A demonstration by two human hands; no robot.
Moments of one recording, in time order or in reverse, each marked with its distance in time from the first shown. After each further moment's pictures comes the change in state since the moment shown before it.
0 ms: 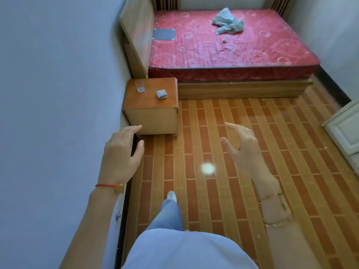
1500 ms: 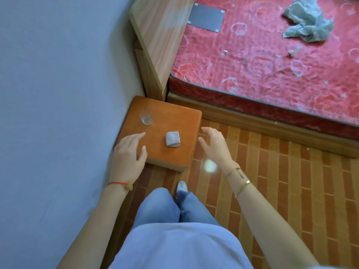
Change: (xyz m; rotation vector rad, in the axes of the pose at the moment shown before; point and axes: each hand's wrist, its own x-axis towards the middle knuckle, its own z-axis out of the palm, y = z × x) left_hand 0.532 -0.225 0.232 0.024 -0.023 -0.383; right_hand 0.664 0.109 0.296 0.017 -0.471 0.020
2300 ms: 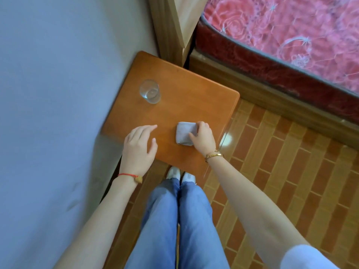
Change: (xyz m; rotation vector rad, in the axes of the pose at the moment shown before) left_hand 0.090 -0.129 0.205 0.029 -0.125 -0.222; right_hand 0.191 0.113 0.260 -0.049 -0.376 0.212
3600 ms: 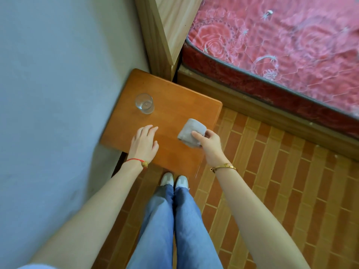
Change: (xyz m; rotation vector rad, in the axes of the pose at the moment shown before) left_hand 0.031 0.008 0.003 0.137 -0.293 -0.033; right_hand -0.083 -0.036 -0.087 0.933 0.032 0.302
